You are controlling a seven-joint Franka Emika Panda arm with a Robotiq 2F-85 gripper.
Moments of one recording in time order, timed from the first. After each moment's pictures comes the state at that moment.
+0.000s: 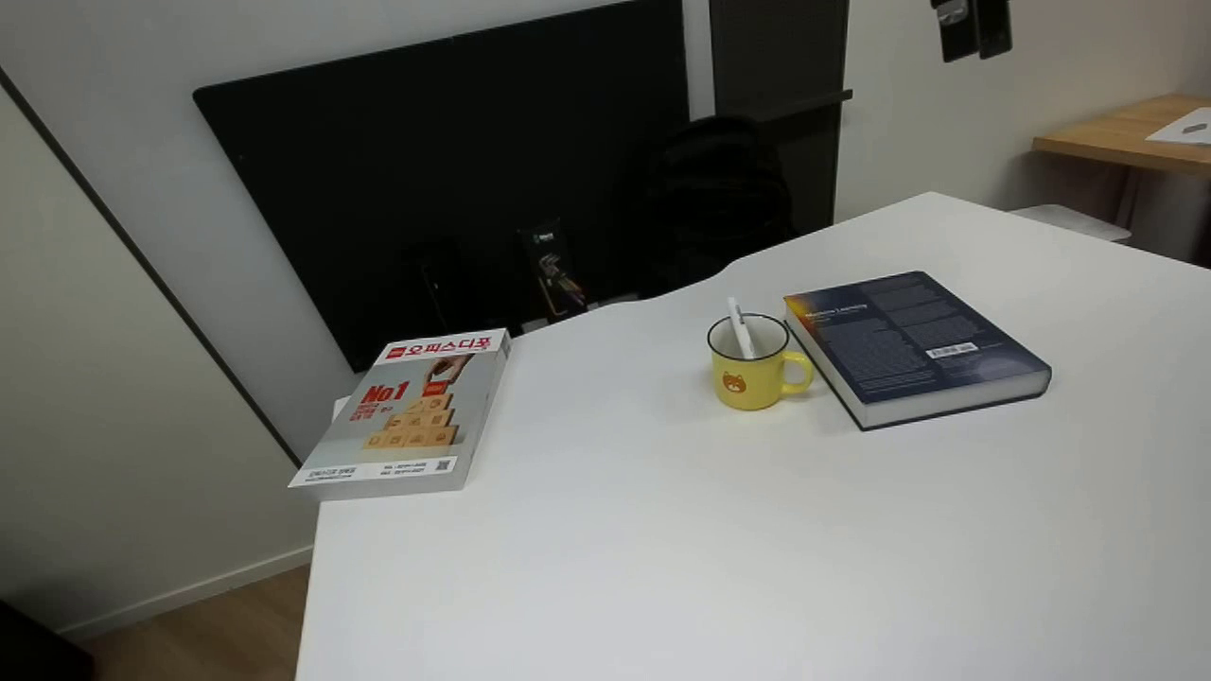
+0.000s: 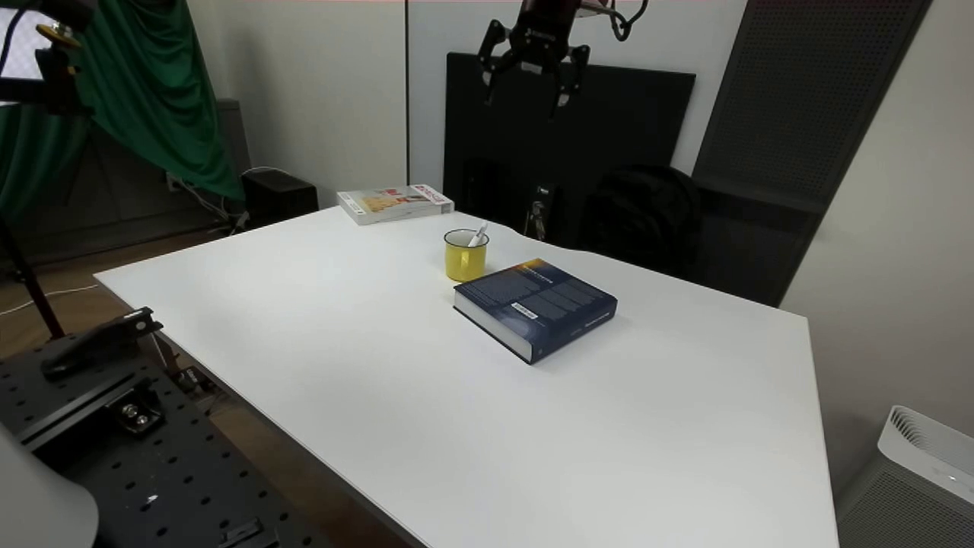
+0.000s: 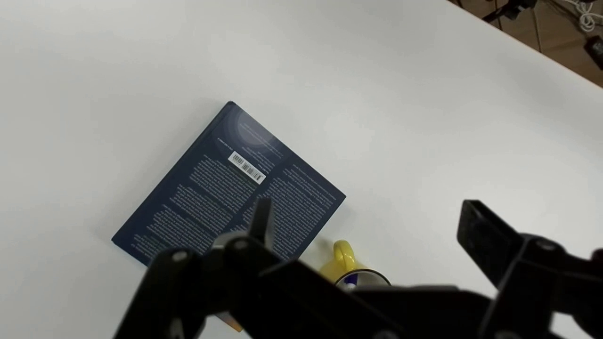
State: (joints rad) arm -0.03 0.53 0.00 -1.36 0.01 1.55 -0.47
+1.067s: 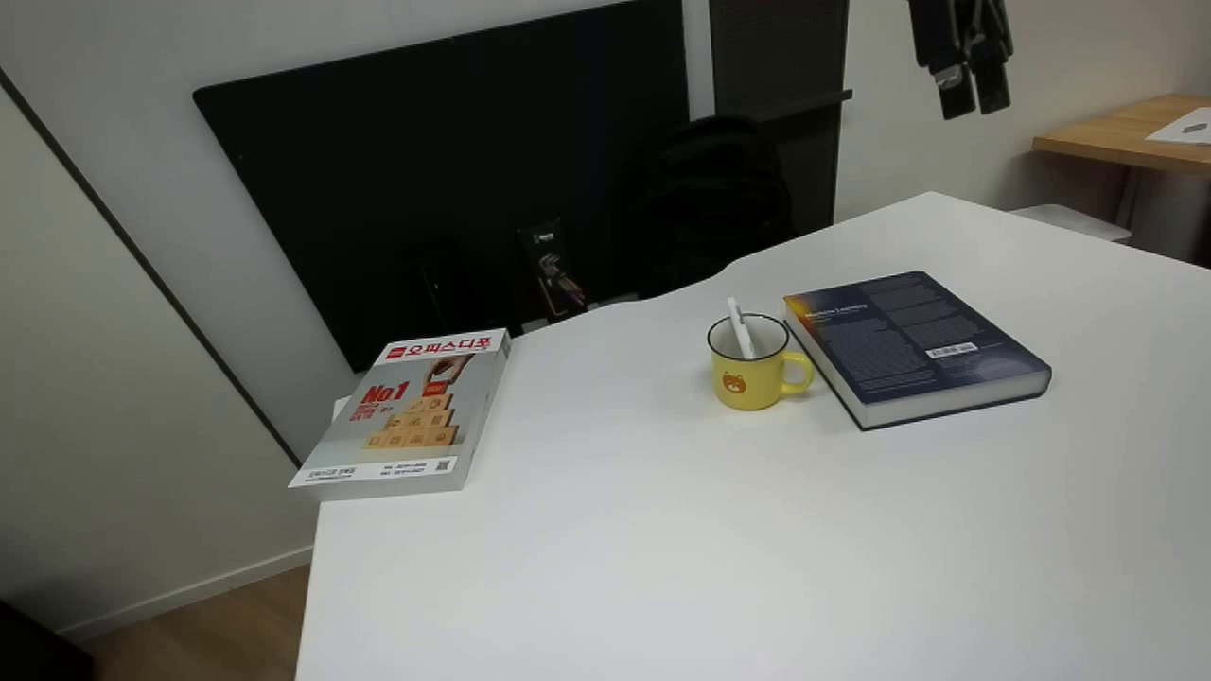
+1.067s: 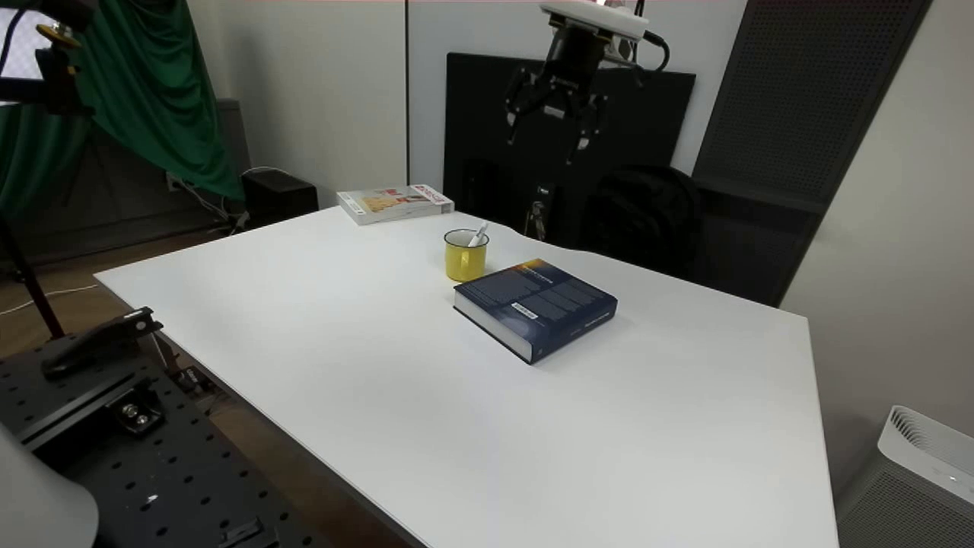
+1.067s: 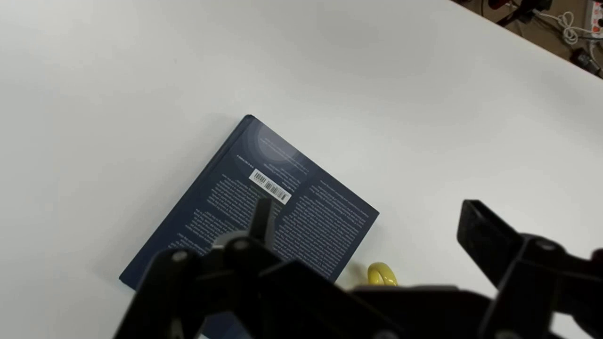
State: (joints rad) arm -0.08 0.75 0.00 -1.14 0.00 1.46 -0.48
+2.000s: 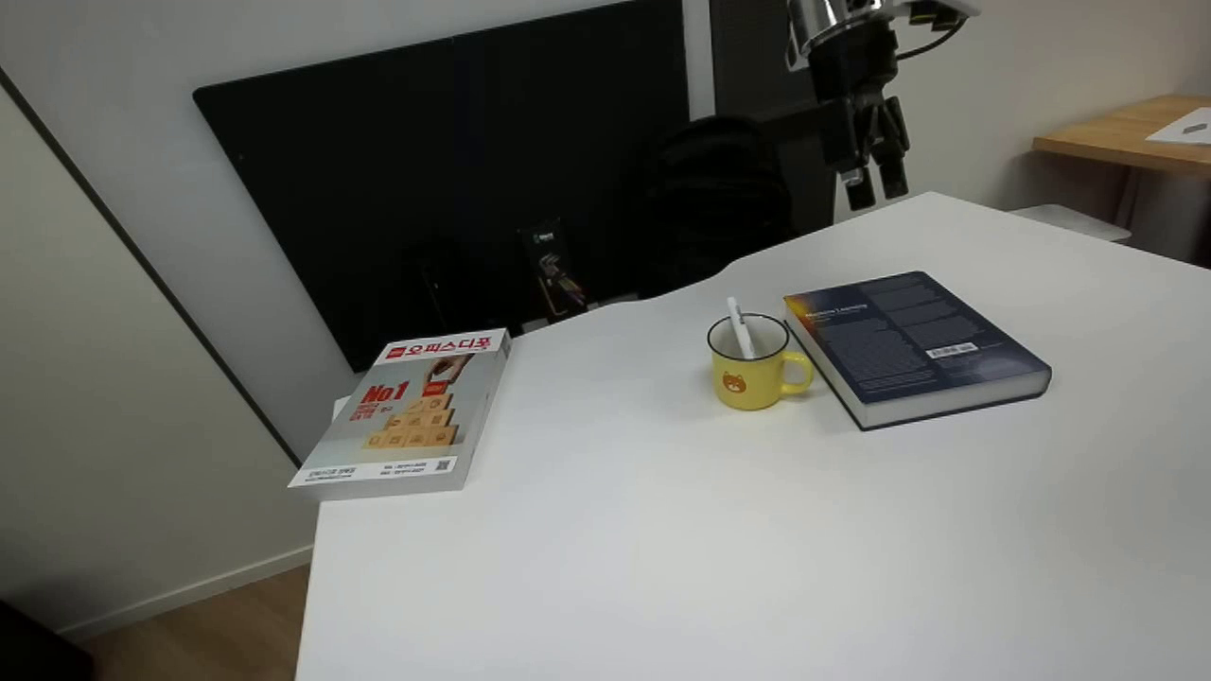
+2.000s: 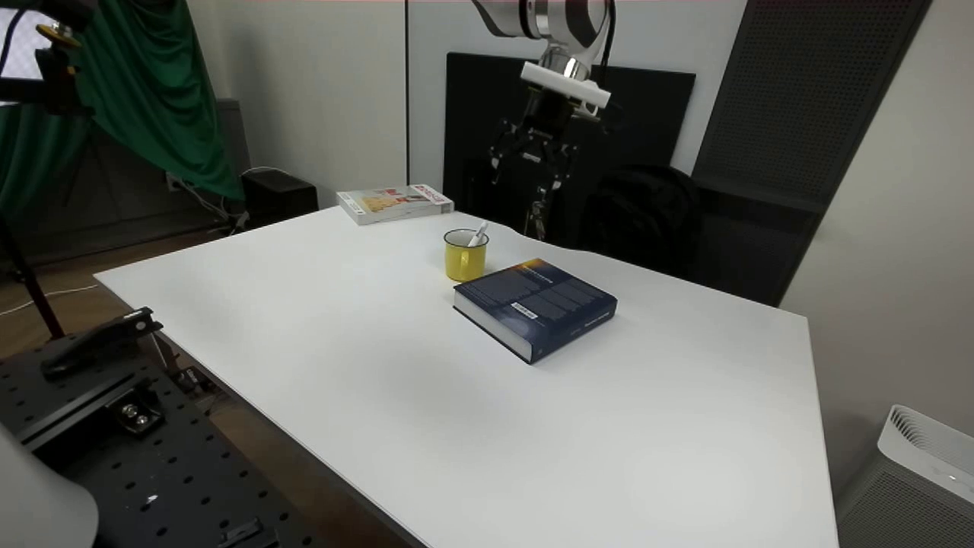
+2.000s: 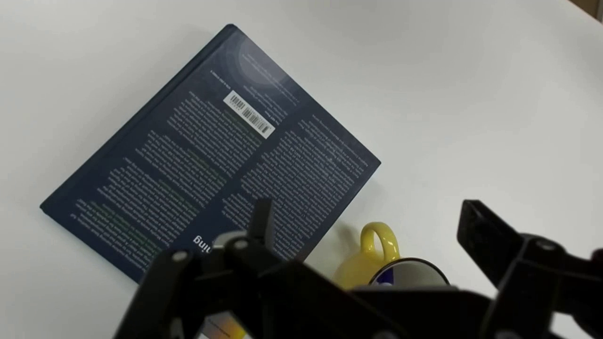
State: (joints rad) arm -0.02 1.13 0.04 -0.69 -0.01 1.37 -0.48
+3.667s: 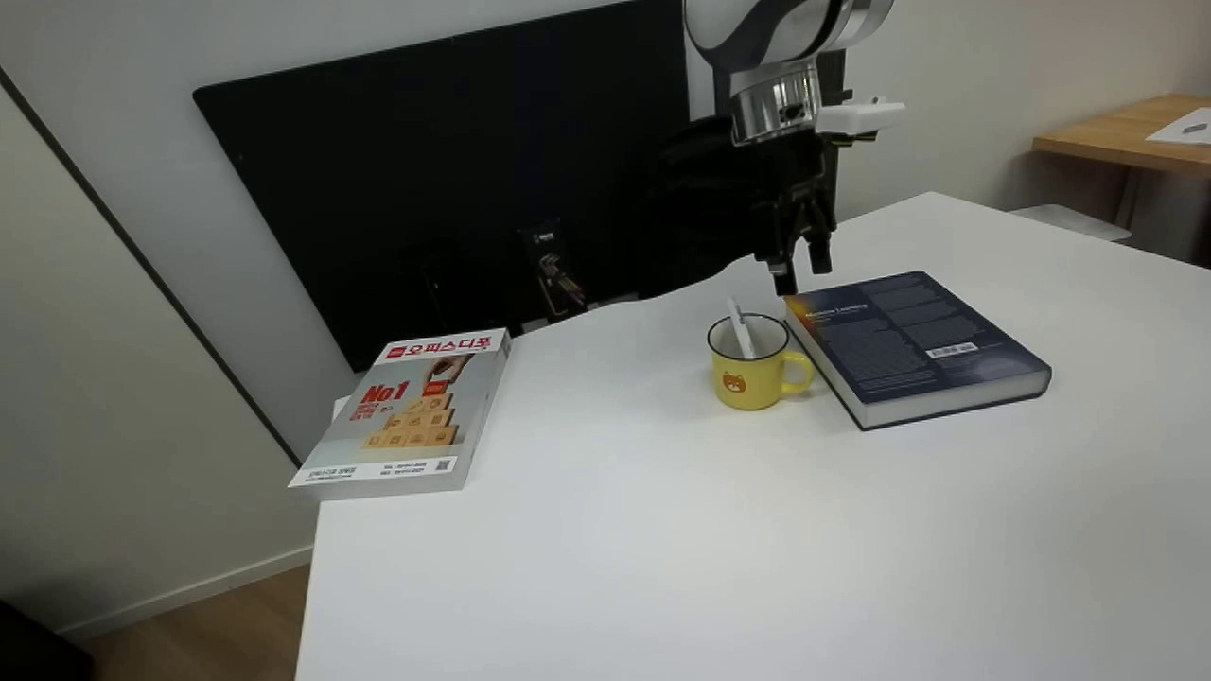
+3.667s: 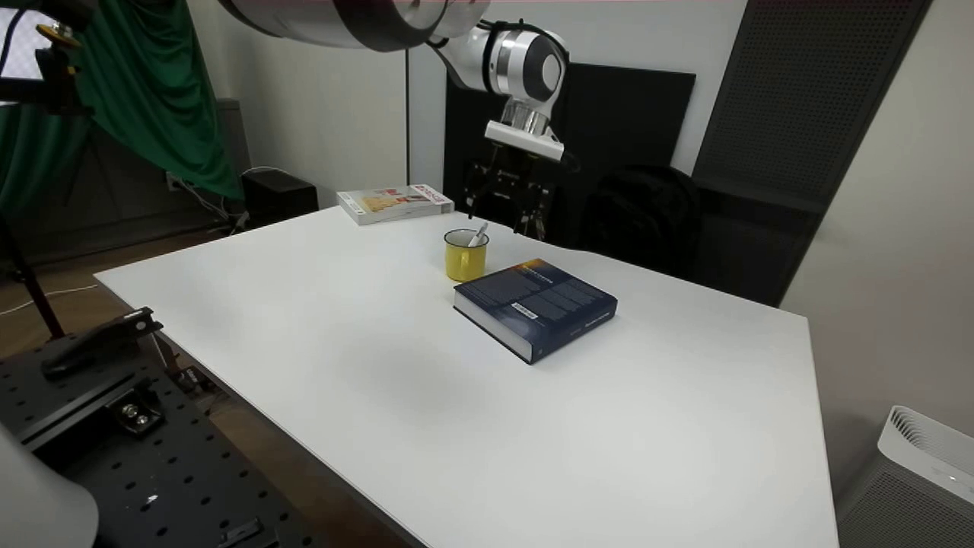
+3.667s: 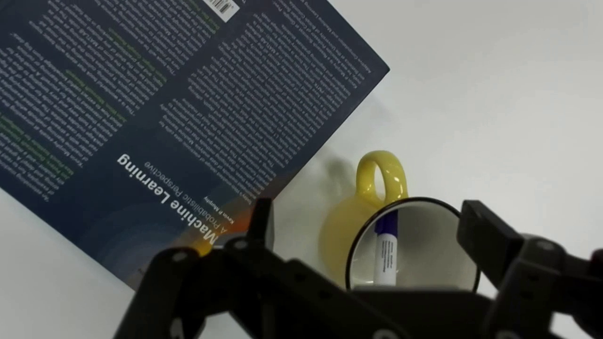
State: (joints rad) arm 0.06 1.26 0.04 -0.66 0.02 1.59 -0.43
